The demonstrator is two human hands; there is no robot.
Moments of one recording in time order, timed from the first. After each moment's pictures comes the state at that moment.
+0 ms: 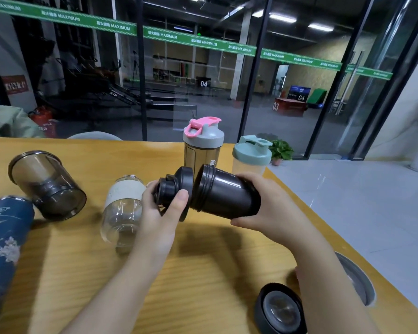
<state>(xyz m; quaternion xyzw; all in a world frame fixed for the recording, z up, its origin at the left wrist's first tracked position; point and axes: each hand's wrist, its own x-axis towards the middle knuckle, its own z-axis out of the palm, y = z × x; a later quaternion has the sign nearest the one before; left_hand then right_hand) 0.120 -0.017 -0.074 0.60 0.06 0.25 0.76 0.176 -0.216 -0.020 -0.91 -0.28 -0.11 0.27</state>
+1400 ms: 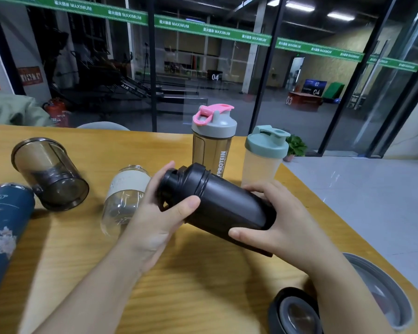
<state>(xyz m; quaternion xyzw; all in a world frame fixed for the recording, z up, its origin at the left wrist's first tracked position) 0.114 -0.005 -0.067 0.54 -0.02 0.16 0.83 0.157 -0.216 -0.039 -0.88 -0.32 -0.09 0.35</state>
